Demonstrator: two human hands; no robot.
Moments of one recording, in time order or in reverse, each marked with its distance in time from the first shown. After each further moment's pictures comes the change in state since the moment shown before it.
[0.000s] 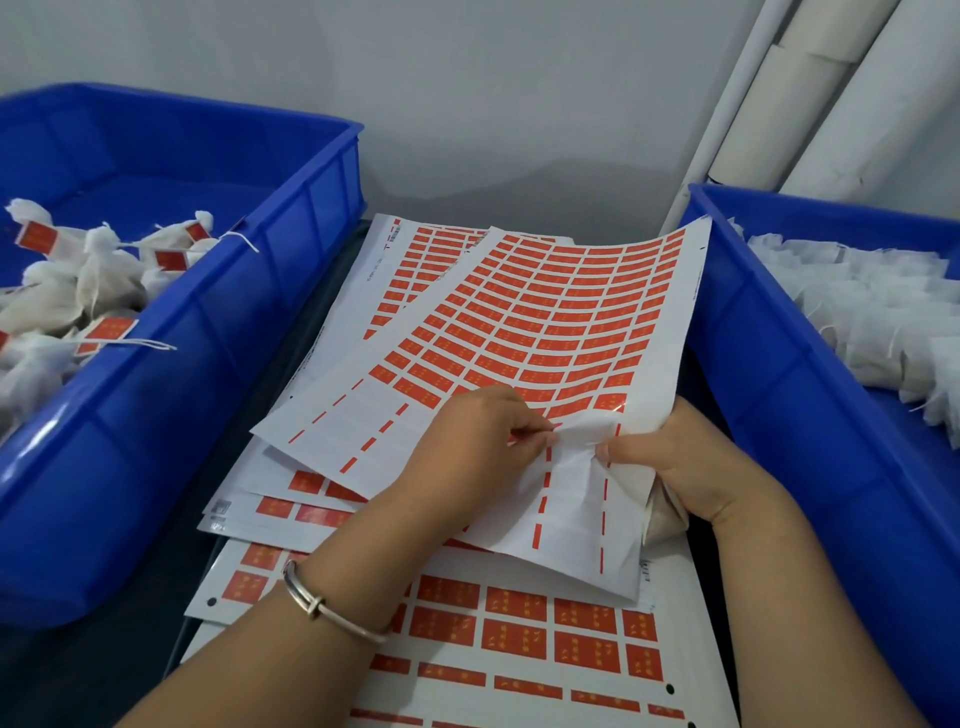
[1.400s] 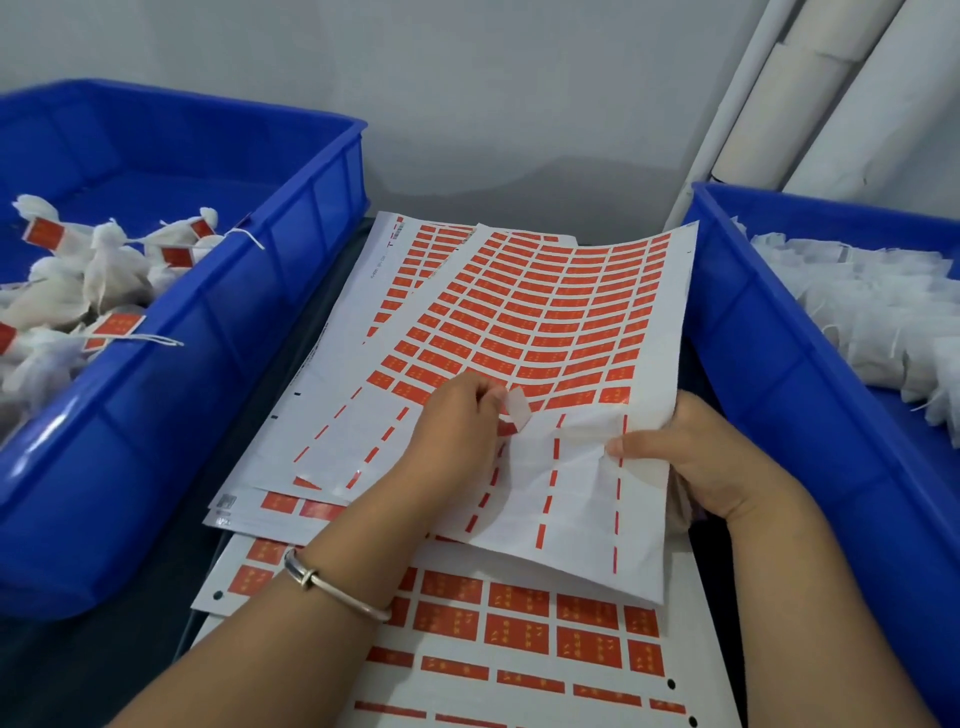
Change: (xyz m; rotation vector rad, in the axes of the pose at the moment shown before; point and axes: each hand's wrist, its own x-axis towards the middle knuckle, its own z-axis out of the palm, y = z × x) left_hand 0.013 -0.006 0.002 -0.325 0.055 -0.494; right_hand -0.006 -0.010 -0.004 -0.056 -0.006 0.137
